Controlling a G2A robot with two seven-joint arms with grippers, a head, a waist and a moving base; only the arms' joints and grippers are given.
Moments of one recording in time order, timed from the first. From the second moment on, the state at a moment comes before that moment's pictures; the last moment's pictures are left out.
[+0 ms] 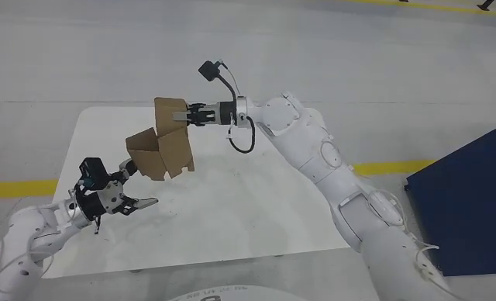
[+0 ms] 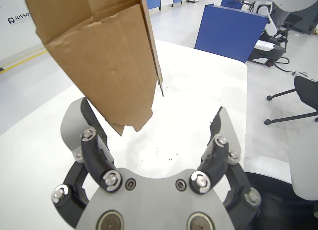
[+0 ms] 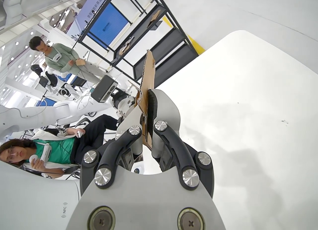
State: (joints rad) left arm 1.59 -0.94 -1.30 -1.60 1.15 -0.87 0.20; right arm -0.72 -1.19 0.79 -1.22 0.14 -0.49 0.87
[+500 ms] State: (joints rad) left arm 1.70 -0.93 -1.39 -1.76 1.27 -0.65 0.15; right arm -0.76 -1.18 0.82 -1.26 0.13 -0.48 0.88
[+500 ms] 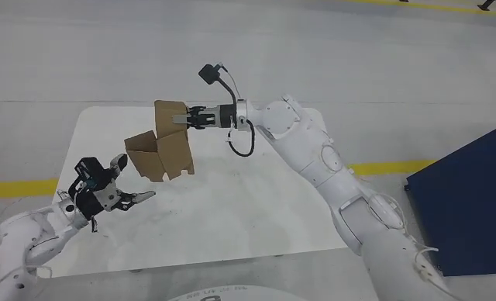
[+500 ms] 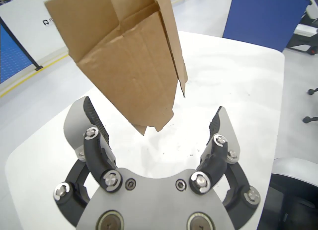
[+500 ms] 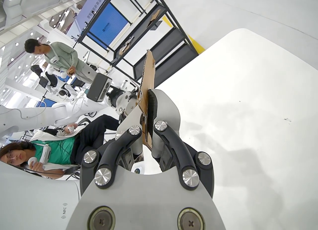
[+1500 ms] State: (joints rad) left arm 1.82 -0.89 -1.50 -2.23 1.66 -0.96 -0.21; right arm -0.73 -1.21 0.74 -1.27 0.01 -0.39 1.02
